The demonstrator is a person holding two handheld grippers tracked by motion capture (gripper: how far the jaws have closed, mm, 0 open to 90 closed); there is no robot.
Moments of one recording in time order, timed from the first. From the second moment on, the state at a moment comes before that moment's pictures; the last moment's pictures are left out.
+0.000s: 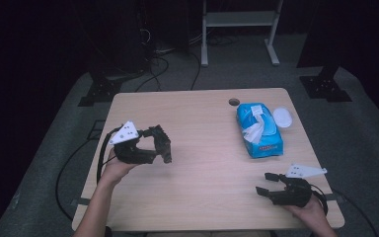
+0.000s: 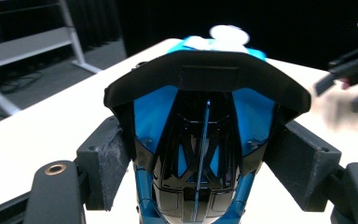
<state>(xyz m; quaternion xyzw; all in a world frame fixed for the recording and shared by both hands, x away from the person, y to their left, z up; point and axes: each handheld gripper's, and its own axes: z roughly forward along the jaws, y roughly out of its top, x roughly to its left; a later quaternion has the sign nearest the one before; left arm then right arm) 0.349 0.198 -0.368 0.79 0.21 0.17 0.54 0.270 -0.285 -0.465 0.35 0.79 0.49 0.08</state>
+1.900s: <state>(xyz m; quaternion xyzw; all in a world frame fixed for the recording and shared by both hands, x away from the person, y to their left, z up) 0.388 0.048 -0.437 0.89 0.14 0.04 0.43 0.265 -0.293 -0.460 0.35 0.79 0.50 0.10</state>
